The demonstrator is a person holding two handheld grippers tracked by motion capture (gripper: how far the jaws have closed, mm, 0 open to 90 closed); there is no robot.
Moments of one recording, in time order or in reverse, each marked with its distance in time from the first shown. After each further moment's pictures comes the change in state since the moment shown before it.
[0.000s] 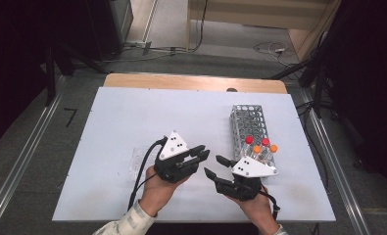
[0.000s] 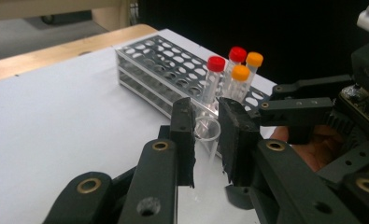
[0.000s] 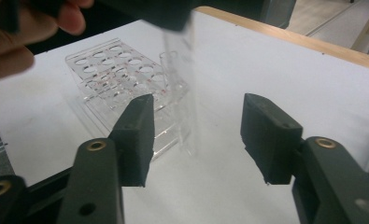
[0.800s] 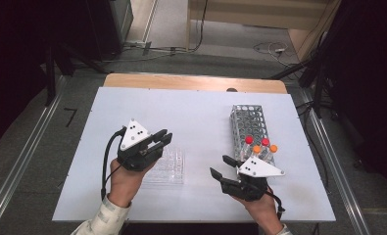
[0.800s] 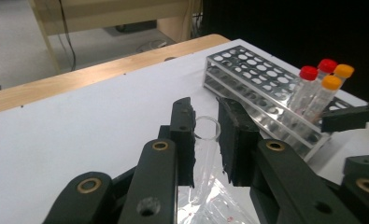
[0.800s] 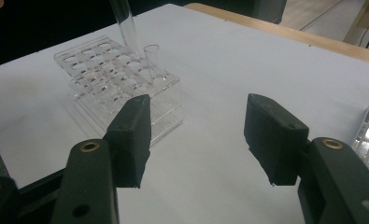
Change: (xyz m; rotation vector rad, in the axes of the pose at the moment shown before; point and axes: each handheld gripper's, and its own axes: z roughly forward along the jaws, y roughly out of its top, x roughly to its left) left arm 0.050 -0.002 -0.043 -0.026 0.243 0.002; right arm -0.009 -0.006 -0.007 0.006 -0.019 0.024
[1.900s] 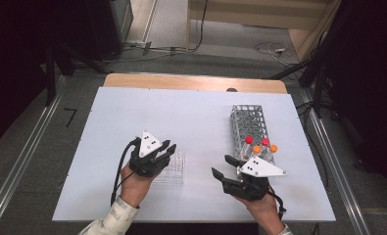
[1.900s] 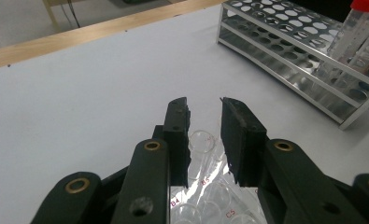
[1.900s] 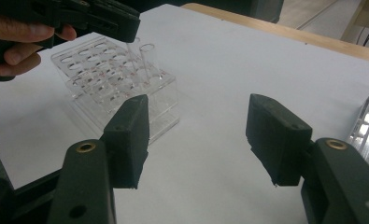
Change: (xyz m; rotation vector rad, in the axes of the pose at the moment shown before) left arm -0.002 -0.042 0.033 0.095 0.028 0.002; right arm -0.003 -0.001 -0.003 -0.002 -0.006 0.014
